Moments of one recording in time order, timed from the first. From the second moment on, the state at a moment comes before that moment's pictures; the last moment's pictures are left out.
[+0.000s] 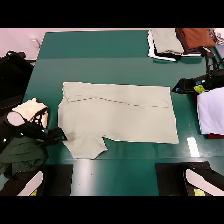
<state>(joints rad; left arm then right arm) 0.10 -0.84 0.47 1.13 -1.27 -1.57 -0.10 -1.08 1.20 -1.22 1.32 1.46</state>
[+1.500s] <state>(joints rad) 0.10 -0.80 0.40 0.89 -1.15 -1.44 -0.56 -1.05 0.46 -1.08 1.35 1.31</state>
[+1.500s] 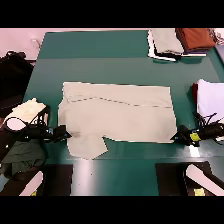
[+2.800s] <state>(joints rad) 0.10 -1.13 0.91 0.99 -1.06 -1.35 -0.27 -1.13 1.02 -1.24 1.31 1.43</state>
